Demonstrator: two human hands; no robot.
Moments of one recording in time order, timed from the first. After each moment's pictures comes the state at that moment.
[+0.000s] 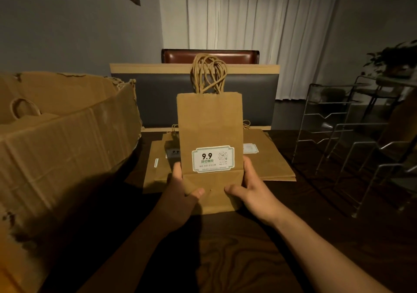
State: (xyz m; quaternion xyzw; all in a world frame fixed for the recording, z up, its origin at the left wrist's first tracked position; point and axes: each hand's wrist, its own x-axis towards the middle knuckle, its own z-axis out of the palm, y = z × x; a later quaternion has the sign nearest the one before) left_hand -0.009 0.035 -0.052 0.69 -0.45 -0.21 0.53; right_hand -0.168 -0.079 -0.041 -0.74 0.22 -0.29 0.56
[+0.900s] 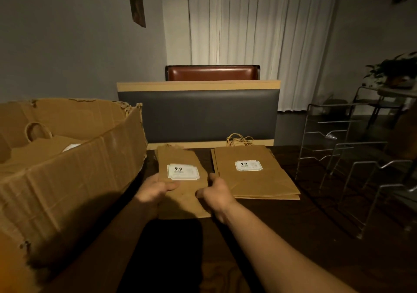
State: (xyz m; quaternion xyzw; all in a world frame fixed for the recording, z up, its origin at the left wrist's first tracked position) left_hand 0.083 0.010 -0.030 0.61 -0.24 -0.41 0.63; right_hand -0.069 -0.077 -0.027 -0.66 0.38 -0.23 0.61
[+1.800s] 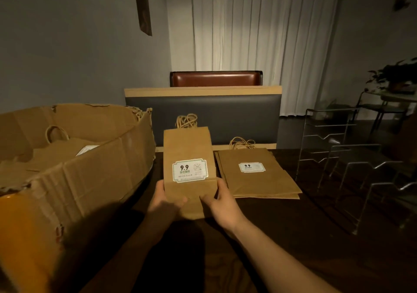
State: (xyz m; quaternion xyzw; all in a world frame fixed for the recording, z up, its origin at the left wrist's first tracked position) left_hand 0.033 0.048 -0.047 0.68 -0.32 -0.20 0.63; right_hand -0.094 -0.051 -0.048 -0.70 0.26 -0.31 0.59
